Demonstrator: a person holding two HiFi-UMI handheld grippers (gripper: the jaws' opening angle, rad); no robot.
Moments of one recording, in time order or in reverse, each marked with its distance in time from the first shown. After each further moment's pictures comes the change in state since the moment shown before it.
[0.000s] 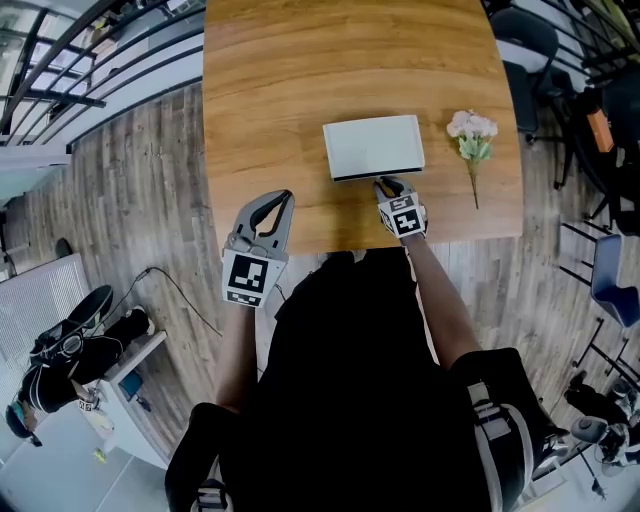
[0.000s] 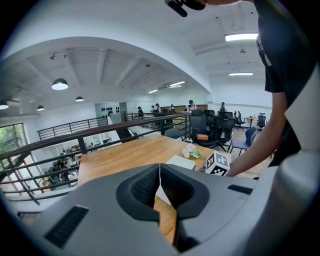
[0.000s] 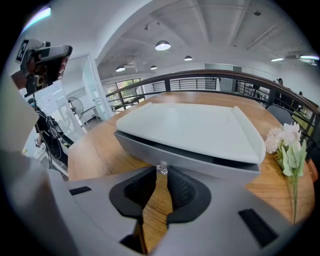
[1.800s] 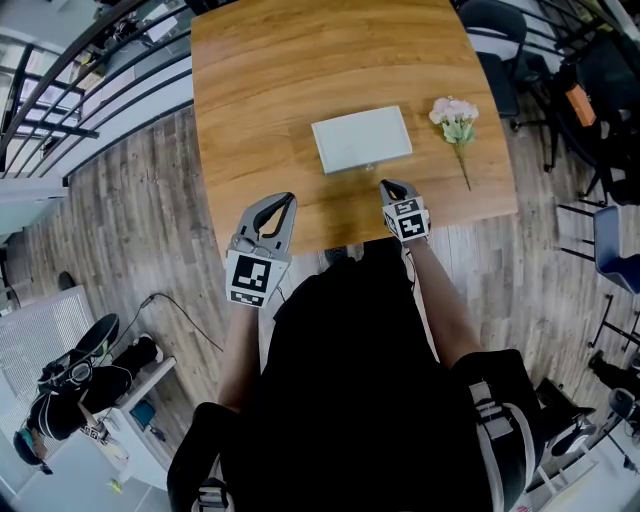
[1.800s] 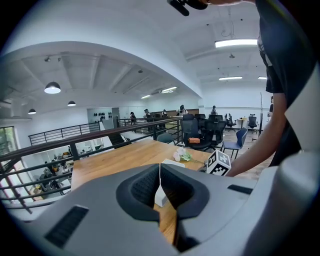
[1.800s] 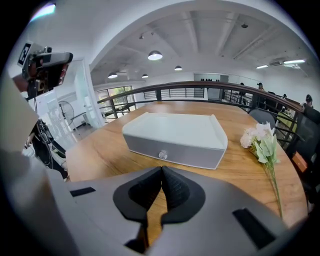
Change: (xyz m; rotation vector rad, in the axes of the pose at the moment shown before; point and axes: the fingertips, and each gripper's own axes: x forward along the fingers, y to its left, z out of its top) left arm -0.031 -0.036 -0.005 0.049 -0.067 -0.079; right arm -0.054 0.009 -0.024 0.052 -0.096 -0.122
